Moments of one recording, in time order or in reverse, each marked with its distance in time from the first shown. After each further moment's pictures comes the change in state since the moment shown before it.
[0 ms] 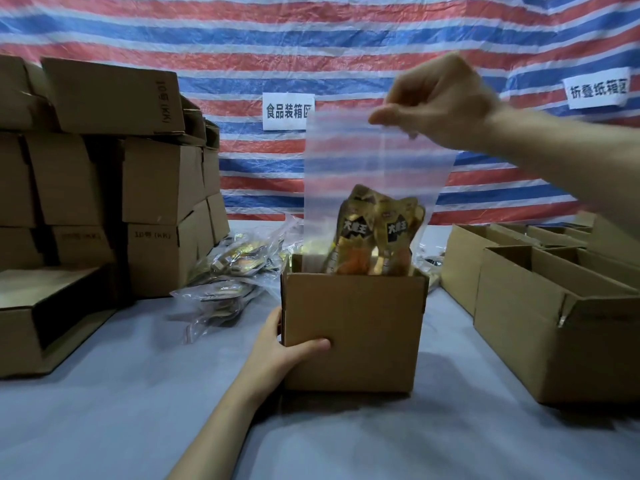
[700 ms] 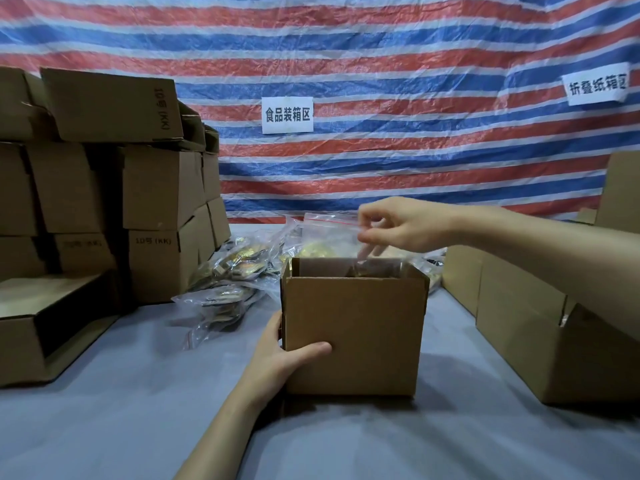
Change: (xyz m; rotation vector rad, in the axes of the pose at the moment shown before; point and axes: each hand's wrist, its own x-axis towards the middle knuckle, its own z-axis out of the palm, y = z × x) left_hand -0.002 0.003 0.001 -0.031 -0.023 -0.005; right_hand -0.061 0.003 0.082 0.263 -0.600 0.450
